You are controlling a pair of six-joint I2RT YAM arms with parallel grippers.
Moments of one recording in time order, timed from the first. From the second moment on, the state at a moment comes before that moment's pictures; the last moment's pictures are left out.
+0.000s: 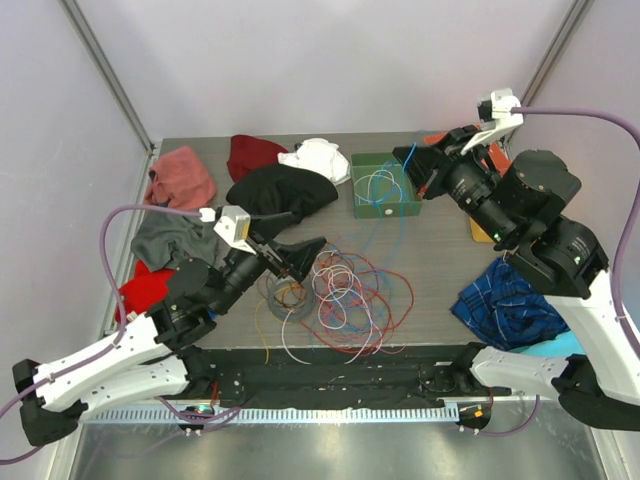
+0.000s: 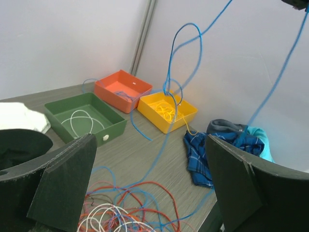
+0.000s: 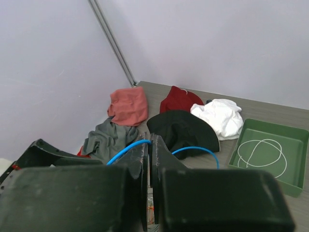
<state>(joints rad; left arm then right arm) -1.03 0.74 0.75 0.25 -0.26 -0.25 0.78 1.08 1.71 -0.56 0.23 0.27</state>
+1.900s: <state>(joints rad) -1.03 1.57 0.75 1.22 0.05 -0.44 0.78 1.05 1.80 -0.62 -0.10 0.47</state>
